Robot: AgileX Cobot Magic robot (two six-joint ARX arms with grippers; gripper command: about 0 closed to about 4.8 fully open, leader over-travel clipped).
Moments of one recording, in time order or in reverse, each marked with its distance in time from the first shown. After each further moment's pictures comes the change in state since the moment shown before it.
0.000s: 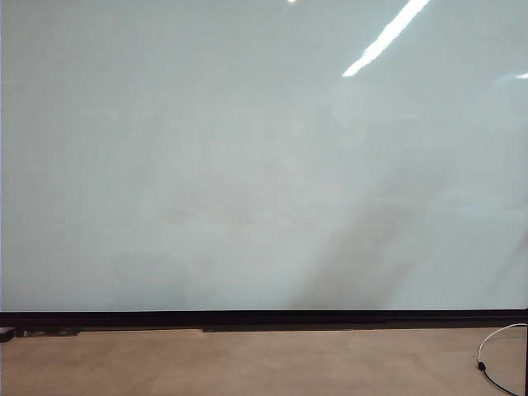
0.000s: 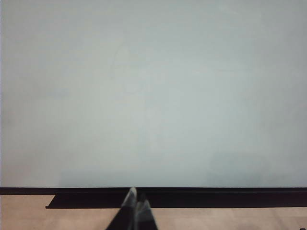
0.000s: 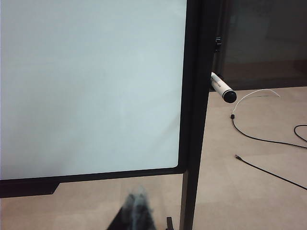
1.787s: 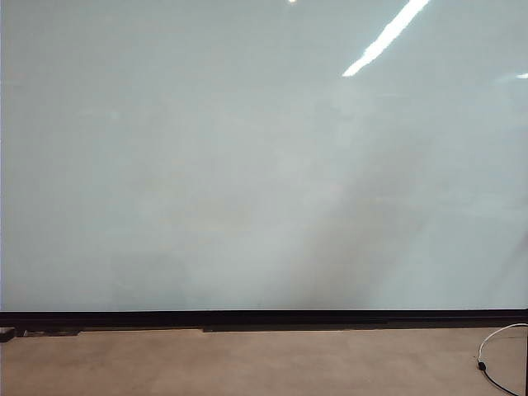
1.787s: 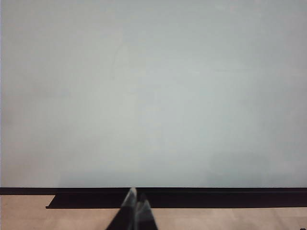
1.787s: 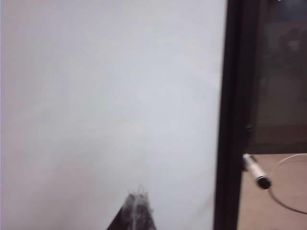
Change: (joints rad) left arm 0.000 0.000 0.000 0.000 0.000 0.000; right arm 0.000 0.000 0.000 0.272 -0.102 0.077
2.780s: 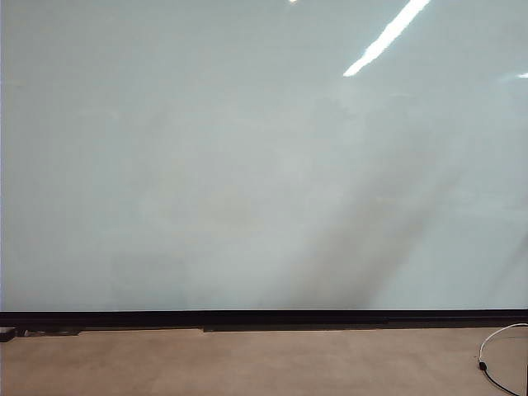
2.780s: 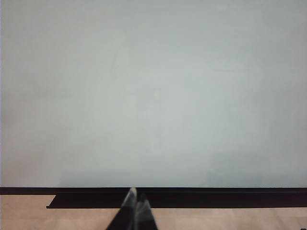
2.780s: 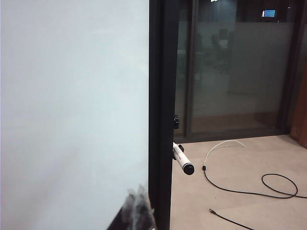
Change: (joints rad) left arm 0.000 0.000 0.000 0.000 0.000 0.000; right arm 0.000 0.000 0.028 -0.075 0.229 -0.098
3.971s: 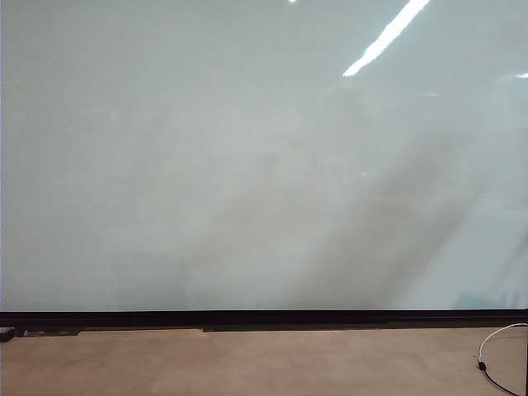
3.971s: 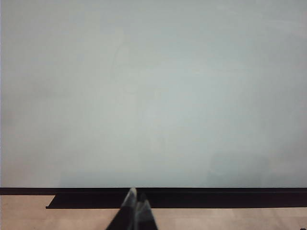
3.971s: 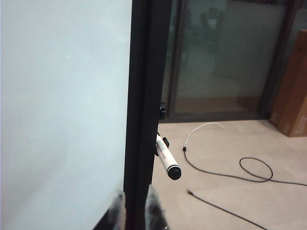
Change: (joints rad) left arm 0.000 0.000 0.000 0.000 0.000 0.000; right arm -0.031 0.799 0.075 0.624 0.012 -0.082
